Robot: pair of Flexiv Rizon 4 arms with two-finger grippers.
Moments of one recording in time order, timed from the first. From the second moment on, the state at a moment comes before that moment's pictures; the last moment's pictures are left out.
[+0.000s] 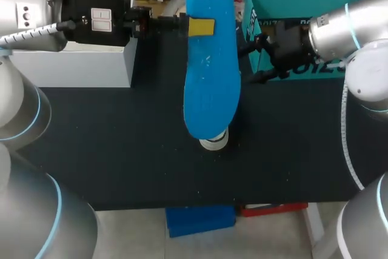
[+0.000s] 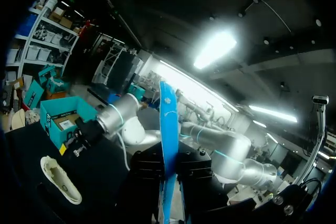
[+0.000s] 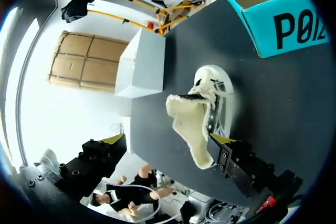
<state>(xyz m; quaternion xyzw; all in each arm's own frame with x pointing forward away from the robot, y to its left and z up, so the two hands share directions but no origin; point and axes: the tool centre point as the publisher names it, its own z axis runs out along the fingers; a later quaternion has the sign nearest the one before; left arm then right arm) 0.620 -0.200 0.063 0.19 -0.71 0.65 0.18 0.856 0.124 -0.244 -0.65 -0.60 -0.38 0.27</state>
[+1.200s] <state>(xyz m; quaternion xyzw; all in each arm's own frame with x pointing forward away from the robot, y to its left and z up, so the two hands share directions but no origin) 0.621 -0.200 0.063 0.18 -0.72 0.65 0.17 0.850 0.134 -0.229 -0.54 -0.48 -0.54 0.43</state>
